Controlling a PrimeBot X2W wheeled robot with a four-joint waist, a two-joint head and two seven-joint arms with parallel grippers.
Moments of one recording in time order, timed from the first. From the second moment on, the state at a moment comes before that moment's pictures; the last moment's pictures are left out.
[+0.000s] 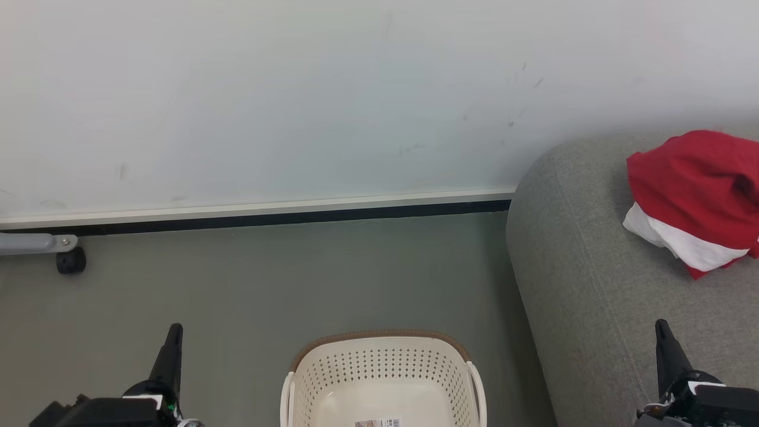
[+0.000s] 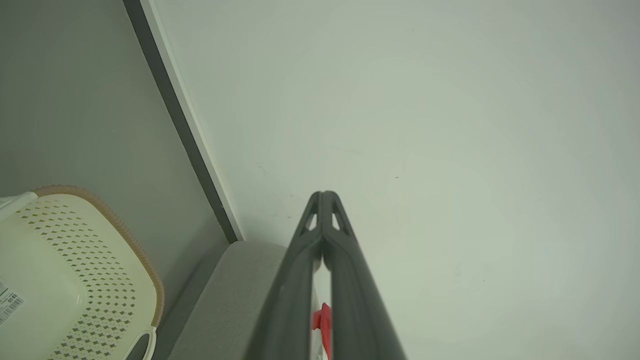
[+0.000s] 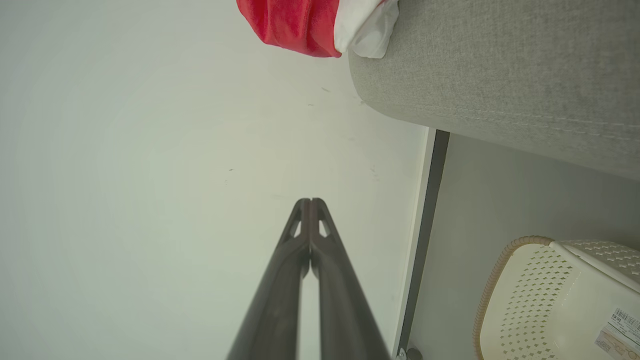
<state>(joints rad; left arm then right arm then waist) -0.08 0.04 0.09 0.30 -1.60 -0.12 0.11 -0.09 -0.04 -0.13 0.30 1.60 0.12 0.11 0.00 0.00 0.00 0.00</state>
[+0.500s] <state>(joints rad) -0.08 0.04 0.09 0.30 -1.60 -0.12 0.11 -0.09 -0.04 -0.13 0.30 1.60 0.12 0.11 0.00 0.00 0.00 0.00</state>
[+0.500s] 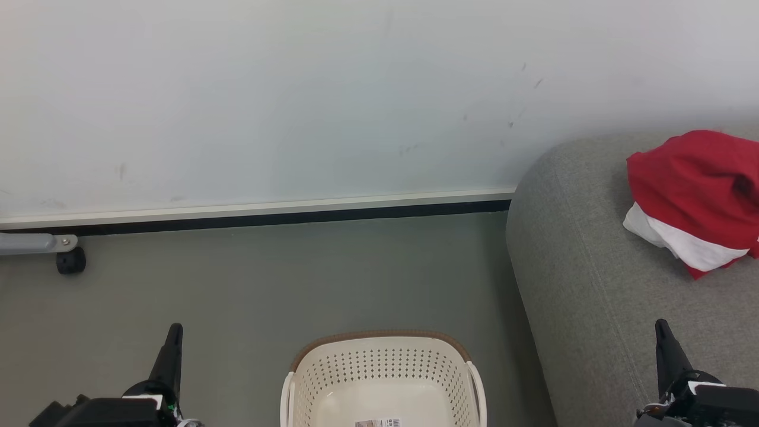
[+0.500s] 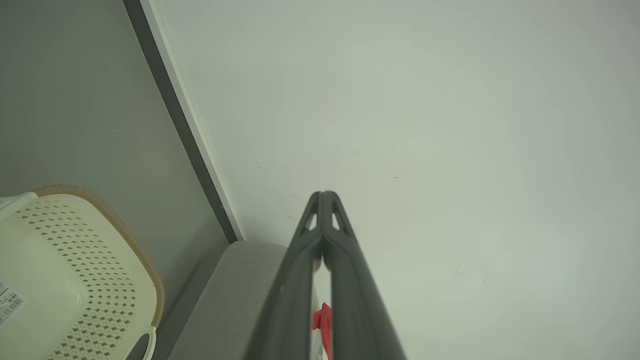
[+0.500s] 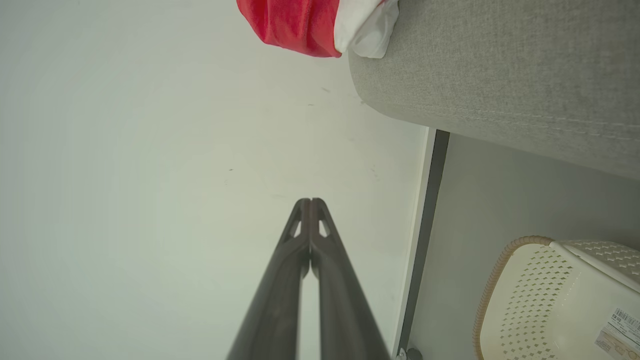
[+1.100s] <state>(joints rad) -0.08 0.04 0.09 0.30 -1.60 -0.12 0.11 -0.09 -0.04 -0.13 0.30 1.60 0.12 0.11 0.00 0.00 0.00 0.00</state>
